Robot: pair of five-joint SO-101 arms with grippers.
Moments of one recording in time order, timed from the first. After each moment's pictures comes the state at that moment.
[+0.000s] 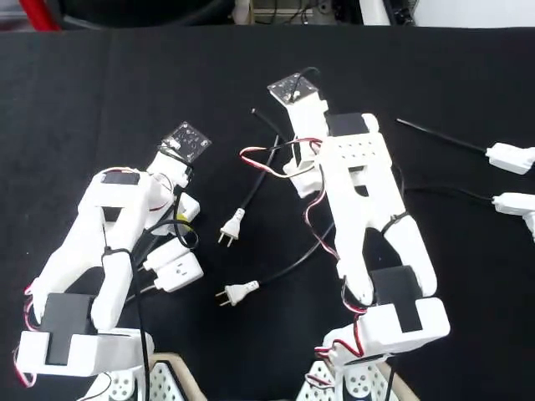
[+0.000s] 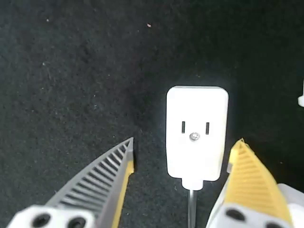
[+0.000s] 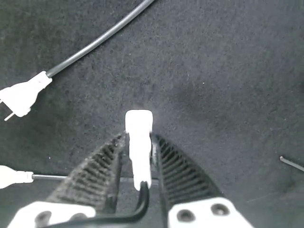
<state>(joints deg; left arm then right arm) -2.4 -7.7 40.4 44.6 -36.8 -9.2 3.5 9.8 74.9 20.8</state>
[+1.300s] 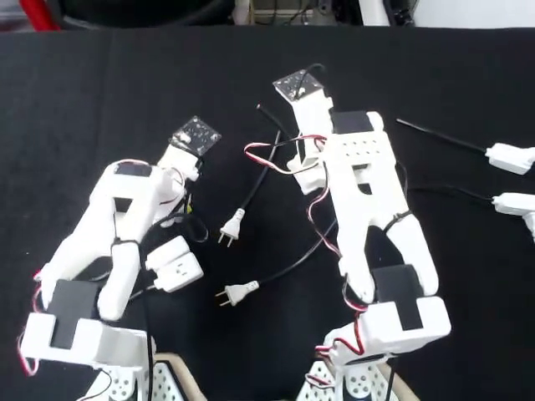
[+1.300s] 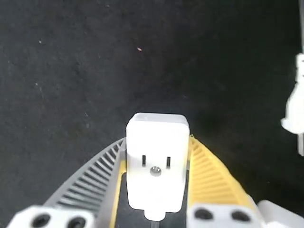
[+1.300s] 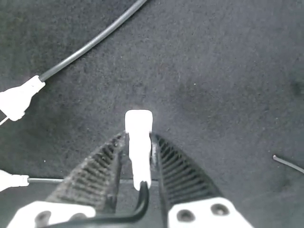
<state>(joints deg) 0.2 -4.6 36.6 45.8 -34.2 -8.1 4.1 8.6 74.9 20.8</state>
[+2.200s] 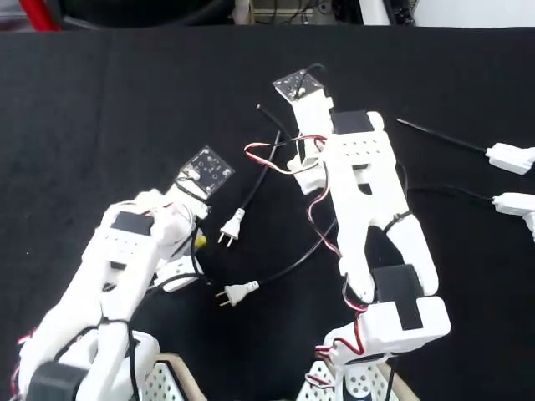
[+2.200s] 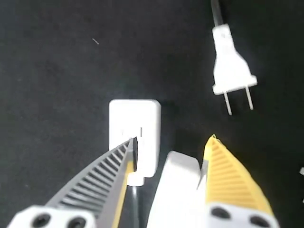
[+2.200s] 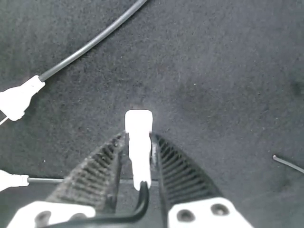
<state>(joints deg) 6.5 -28.7 57.0 44.8 -32.4 -8.1 4.1 8.6 74.9 20.8</state>
